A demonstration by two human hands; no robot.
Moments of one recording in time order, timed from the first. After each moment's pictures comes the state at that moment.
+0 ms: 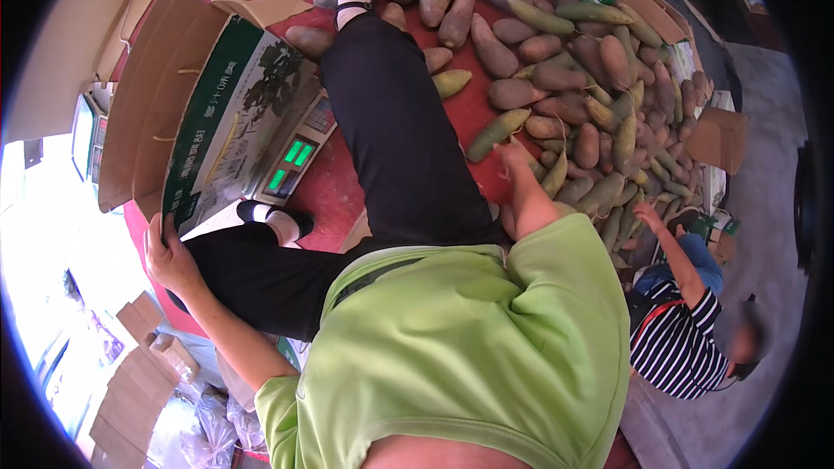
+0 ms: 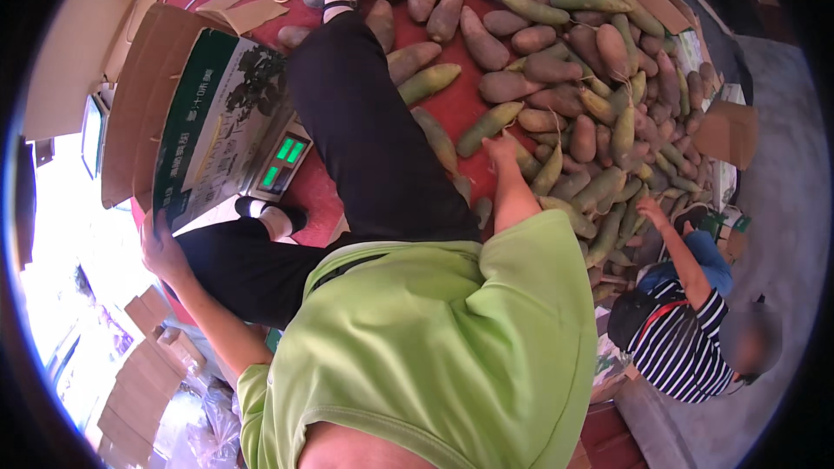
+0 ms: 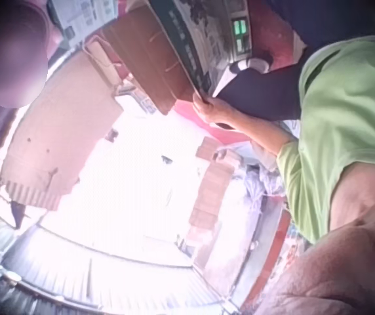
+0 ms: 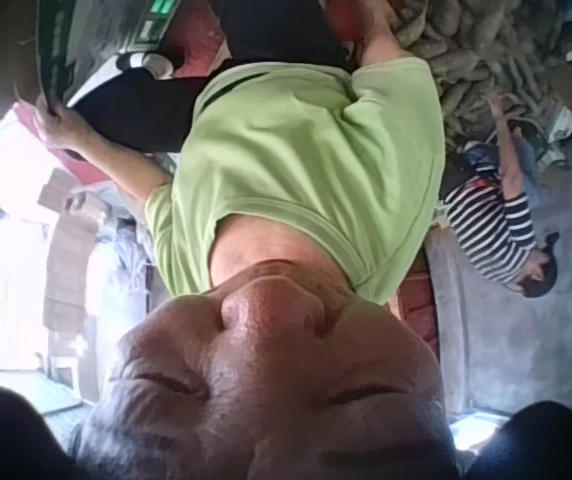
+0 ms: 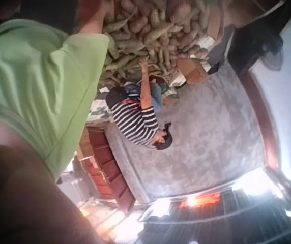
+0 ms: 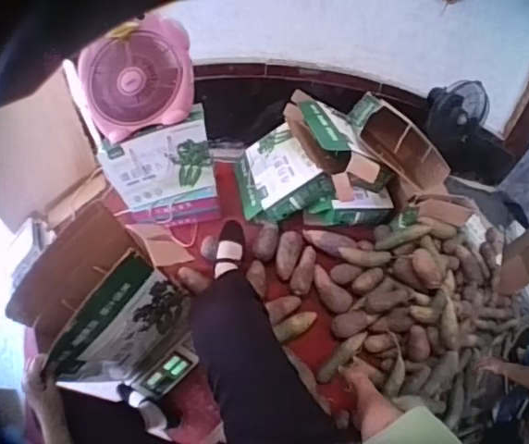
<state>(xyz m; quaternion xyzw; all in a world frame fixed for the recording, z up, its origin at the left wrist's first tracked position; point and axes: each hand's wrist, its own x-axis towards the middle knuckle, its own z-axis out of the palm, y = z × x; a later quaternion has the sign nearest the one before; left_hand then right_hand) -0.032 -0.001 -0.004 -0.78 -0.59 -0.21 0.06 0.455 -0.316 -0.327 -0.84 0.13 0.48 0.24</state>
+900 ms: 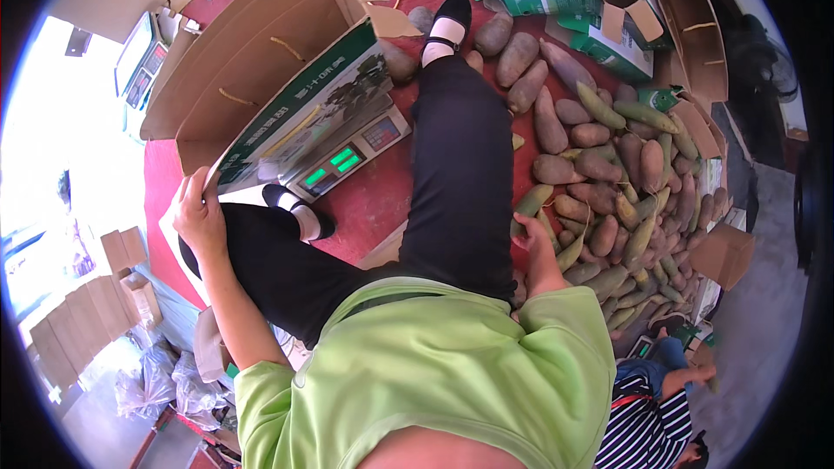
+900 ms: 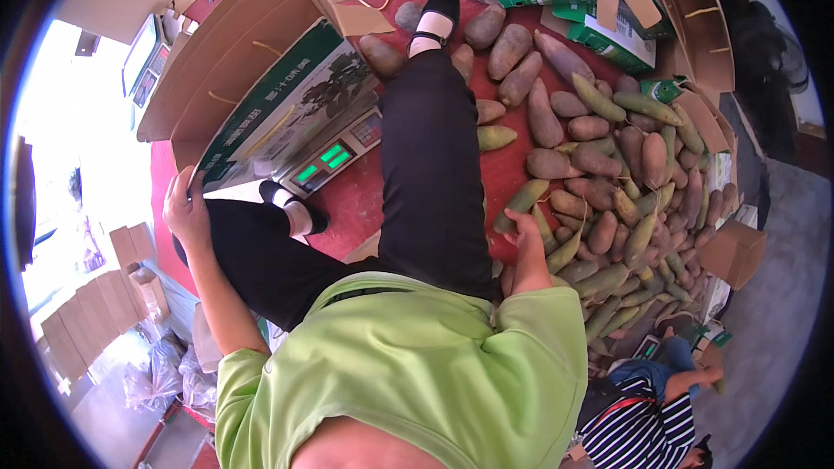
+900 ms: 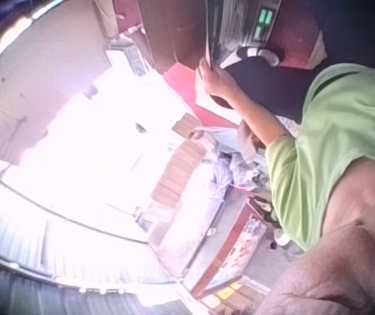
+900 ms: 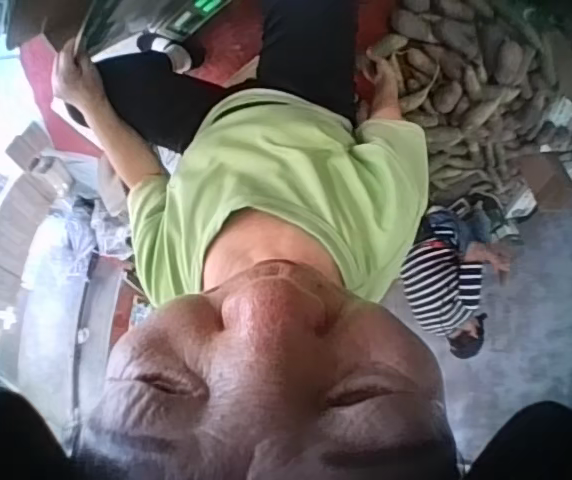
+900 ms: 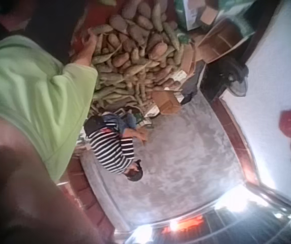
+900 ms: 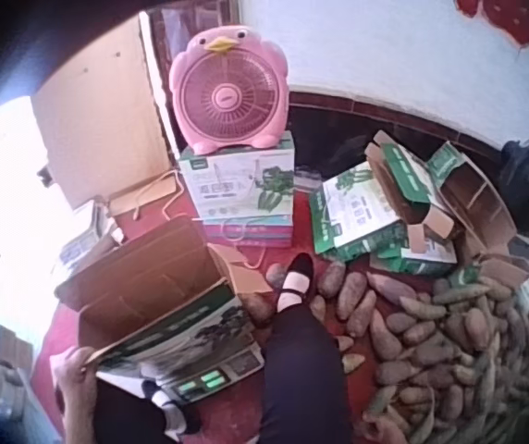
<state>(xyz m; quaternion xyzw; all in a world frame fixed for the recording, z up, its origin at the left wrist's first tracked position) -0.013 -0.003 0.011 -0.77 -0.59 -0.24 0.04 0.451 -0.324 -0.318 -0.72 0.22 0.58 0.32</state>
